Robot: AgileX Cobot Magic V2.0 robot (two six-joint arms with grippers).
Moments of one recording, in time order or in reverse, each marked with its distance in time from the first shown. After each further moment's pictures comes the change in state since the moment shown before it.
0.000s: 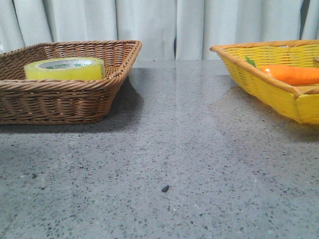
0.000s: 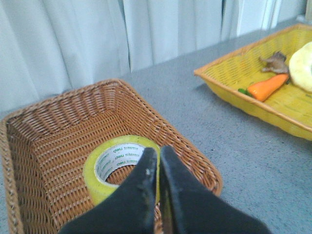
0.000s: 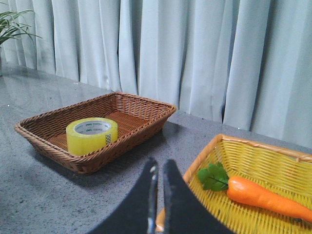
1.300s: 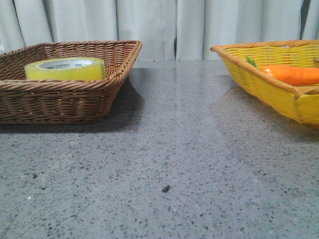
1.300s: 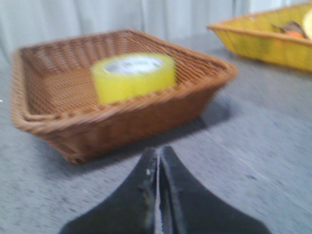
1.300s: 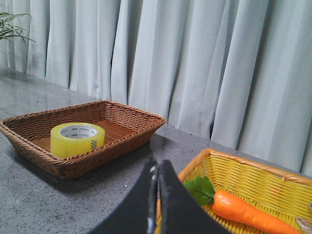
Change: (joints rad) left arm 0.072 -0.609 0.710 -0.004 -0.247 0.001; right arm 0.000 -0.048 0.090 -0.096 -0.098 0.002
